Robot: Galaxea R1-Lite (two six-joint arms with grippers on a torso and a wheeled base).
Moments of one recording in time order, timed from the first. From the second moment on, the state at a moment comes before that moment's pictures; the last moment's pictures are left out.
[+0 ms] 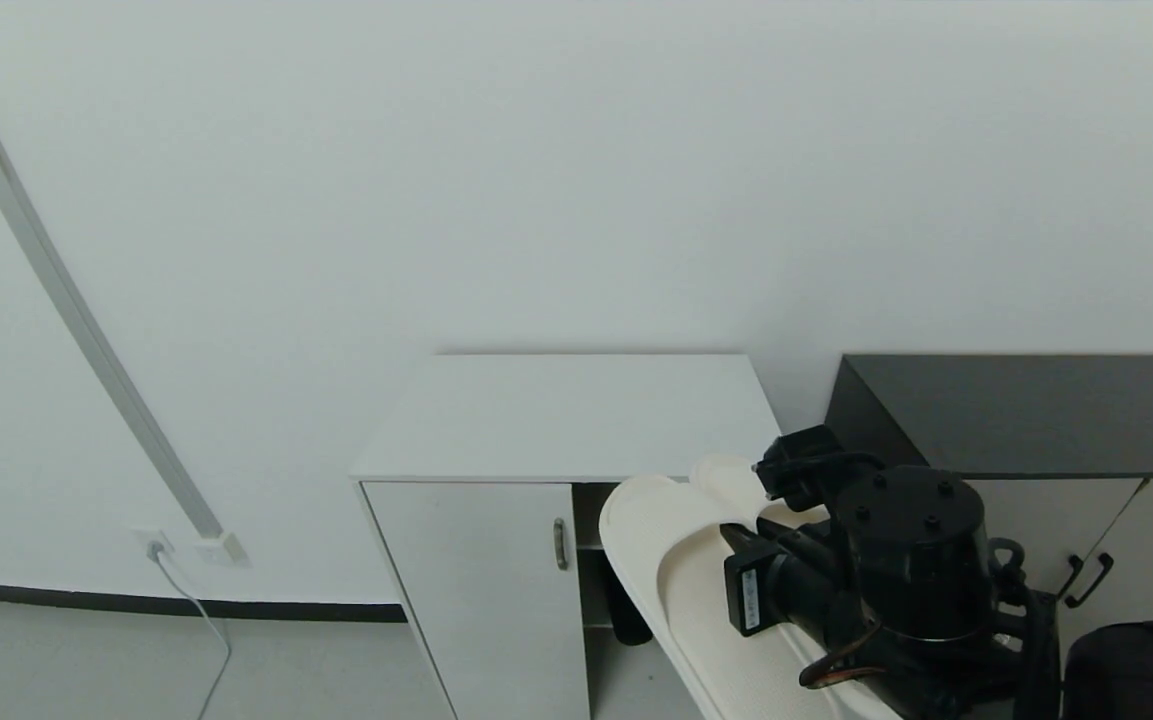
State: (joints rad) left arm 0.00 0.00 0.00 0.00 -0.03 0.02; right arm 0.88 1.77 -0.63 -0.81 -0.47 0.19
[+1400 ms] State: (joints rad) left arm 0.00 0.00 0.00 0.00 -0.03 0.02; right arm 0.88 1.80 -0.62 -0.81 -0.47 0.18
